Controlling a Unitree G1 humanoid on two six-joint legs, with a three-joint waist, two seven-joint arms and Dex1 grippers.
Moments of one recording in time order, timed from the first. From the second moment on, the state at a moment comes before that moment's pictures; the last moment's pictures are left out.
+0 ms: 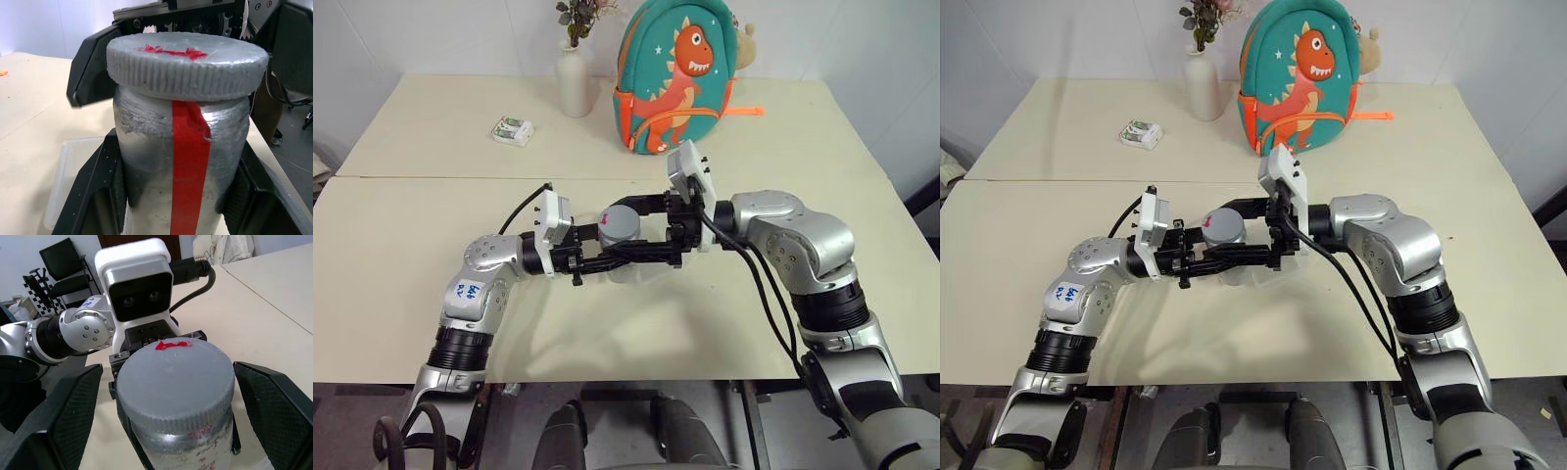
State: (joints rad) left arm -0.56 0.43 -0.02 0.06 -0.47 0.27 -1.11; right arm -0.86 -0.43 0.18 -0.08 0.58 0.78 1.04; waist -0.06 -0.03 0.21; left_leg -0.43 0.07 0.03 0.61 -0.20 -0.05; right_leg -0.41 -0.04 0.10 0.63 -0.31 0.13
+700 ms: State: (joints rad) left arm -0.56 0.43 -0.02 0.05 -0.47 0.28 -1.11; right arm -0.87 -0.41 0.17 -0.08 0.58 0.78 1.03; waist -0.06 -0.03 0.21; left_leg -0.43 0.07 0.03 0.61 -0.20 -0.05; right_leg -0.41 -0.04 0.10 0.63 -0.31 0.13
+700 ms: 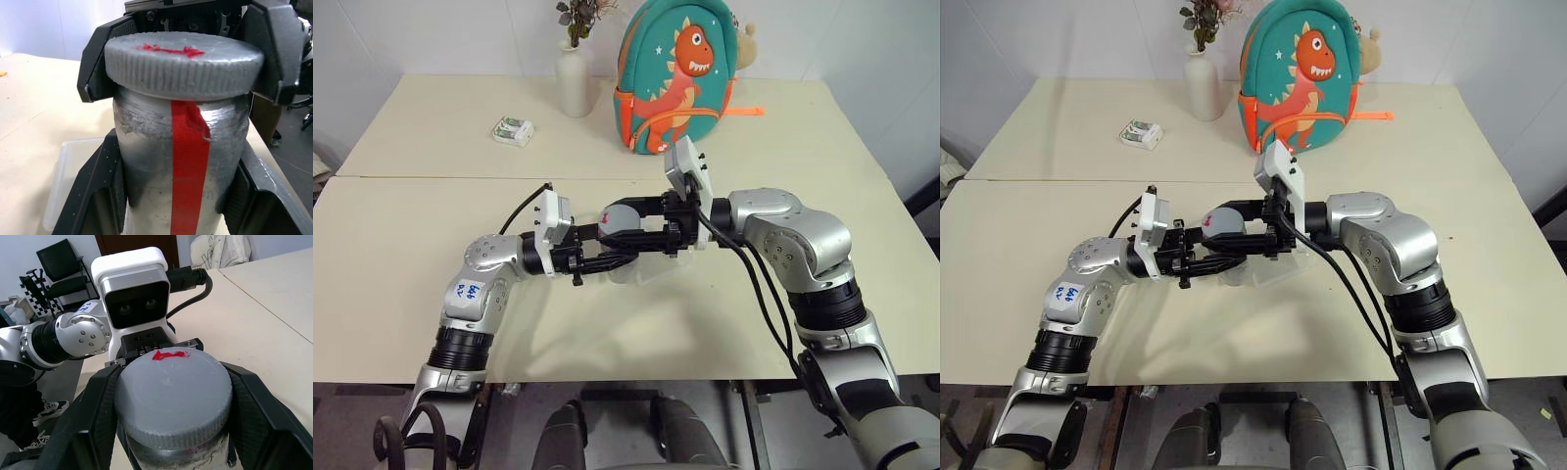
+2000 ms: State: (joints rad) left arm -0.52 0.49 0.04 0.02 -0.50 0.27 -1.11; right arm -0.32 -0.50 -0.11 -0.07 0.46 0.42 0.80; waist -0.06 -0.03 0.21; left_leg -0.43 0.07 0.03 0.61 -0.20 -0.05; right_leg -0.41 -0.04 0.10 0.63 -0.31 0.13
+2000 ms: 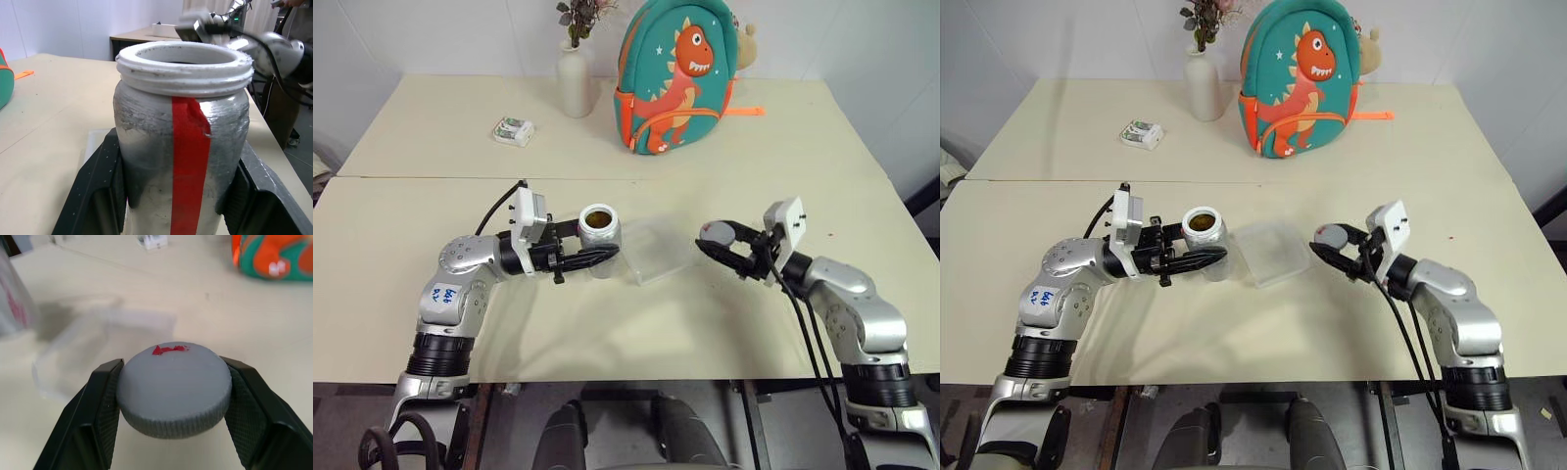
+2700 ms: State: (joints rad) left arm -0.53 0.50 0.06 0.03 -0.51 0.27 -1.11; right arm -0.27 -0.54 -0.19 0.07 0.43 0.28 0.79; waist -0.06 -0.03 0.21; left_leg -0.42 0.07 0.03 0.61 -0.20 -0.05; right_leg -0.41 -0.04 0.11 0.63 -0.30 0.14
